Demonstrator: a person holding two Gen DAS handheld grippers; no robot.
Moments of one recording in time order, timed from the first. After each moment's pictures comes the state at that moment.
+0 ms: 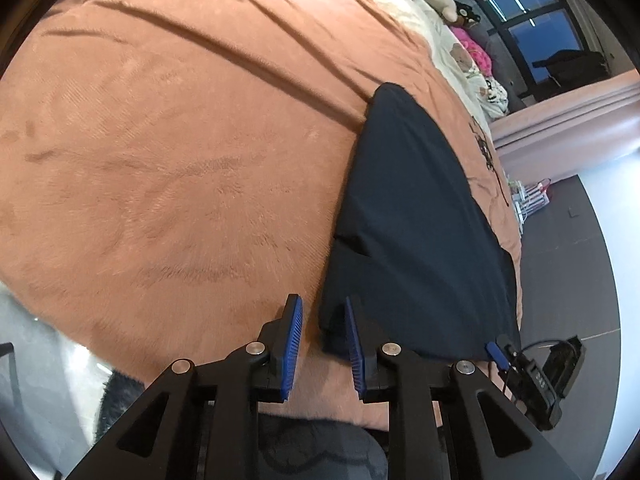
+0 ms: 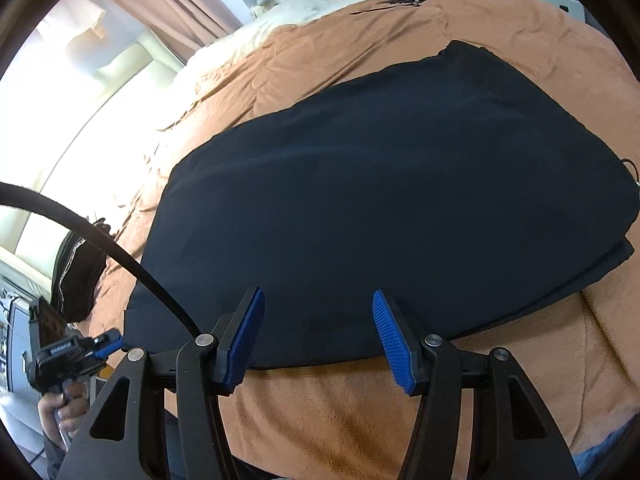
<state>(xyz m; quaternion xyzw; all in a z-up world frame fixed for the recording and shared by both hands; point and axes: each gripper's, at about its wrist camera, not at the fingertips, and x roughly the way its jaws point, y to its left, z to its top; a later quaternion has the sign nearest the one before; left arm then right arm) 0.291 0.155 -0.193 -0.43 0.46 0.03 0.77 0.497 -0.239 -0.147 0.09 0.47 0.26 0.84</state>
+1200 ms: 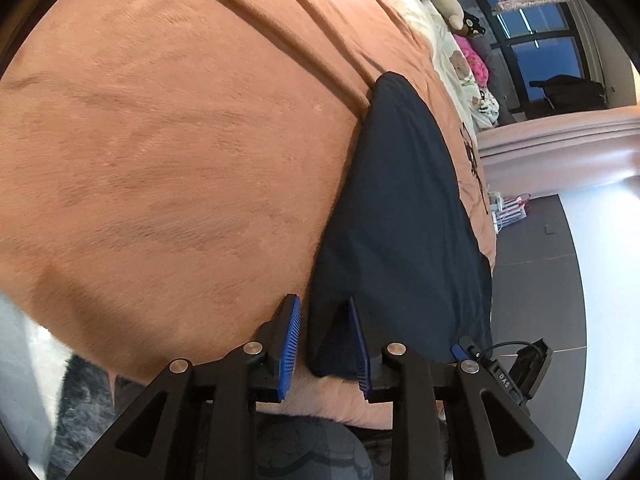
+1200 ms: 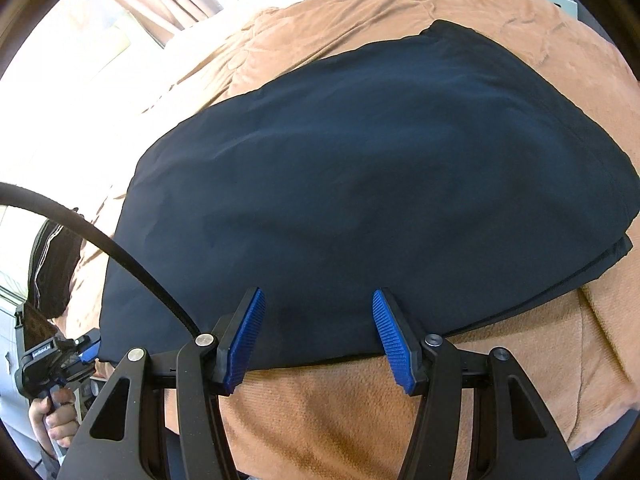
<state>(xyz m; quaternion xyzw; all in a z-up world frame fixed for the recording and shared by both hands) 0.288 0.155 -0.212 -0.50 0.45 0.00 0.74 0.501 -0.233 -0.160 0.07 0.48 0.24 0.84</state>
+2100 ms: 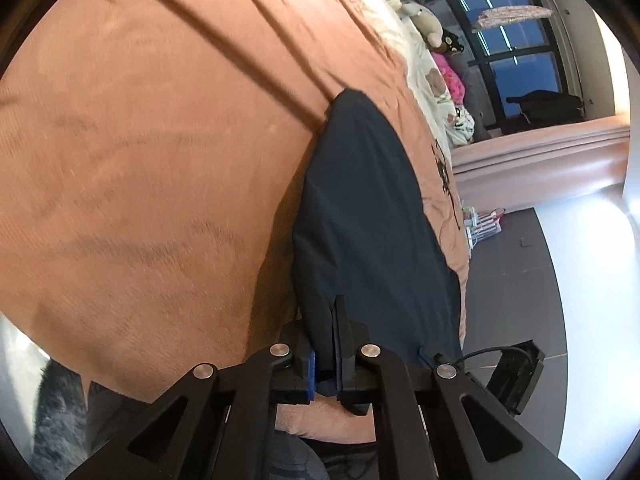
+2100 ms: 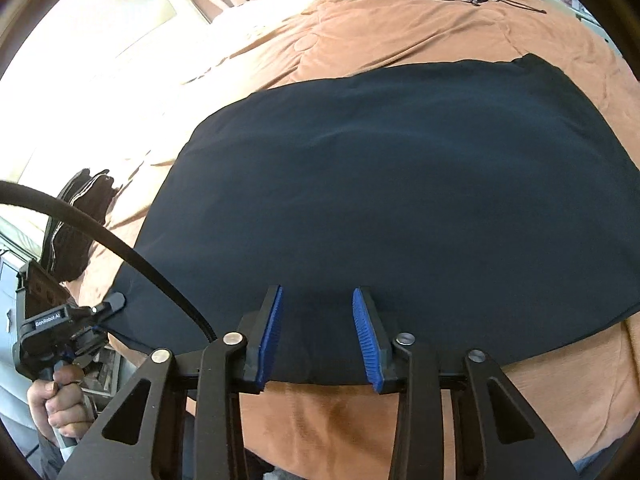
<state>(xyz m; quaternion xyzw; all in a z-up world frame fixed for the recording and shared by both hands) 0.269 0.157 -0.186 -0.52 0.40 -0.02 0.75 0.484 -0.177 -0.145 0.02 0.44 0.32 0.84</state>
